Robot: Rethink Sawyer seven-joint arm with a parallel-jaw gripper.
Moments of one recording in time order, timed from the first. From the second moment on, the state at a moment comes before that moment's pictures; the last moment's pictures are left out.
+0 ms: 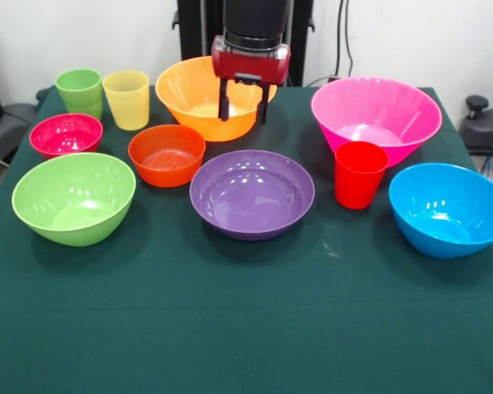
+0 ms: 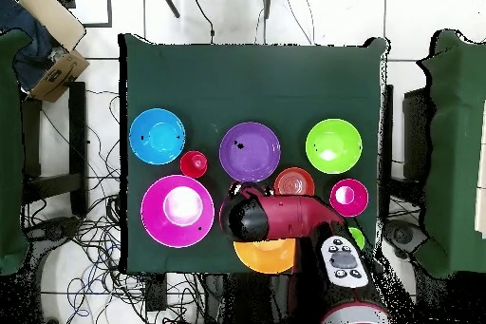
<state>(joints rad) -0.35 -0.68 0.05 1.95 -0.37 0.20 1.94</state>
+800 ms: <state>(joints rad) -0.34 -0.61 0.01 1.97 -0.38 0.18 1.94</state>
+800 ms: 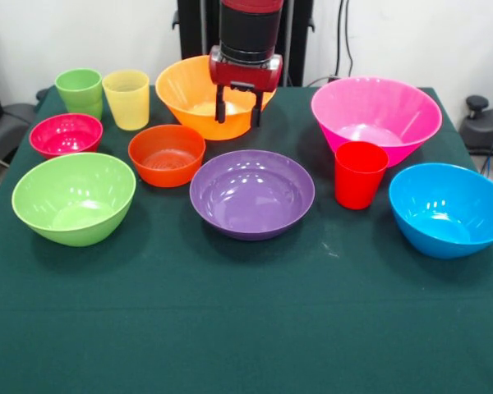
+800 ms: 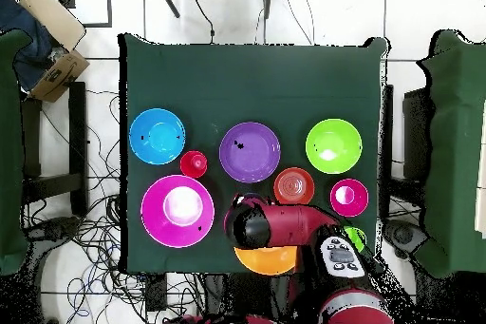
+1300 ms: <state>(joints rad) -0.37 -0.70 0.03 2.01 -0.38 0.24 1.94</state>
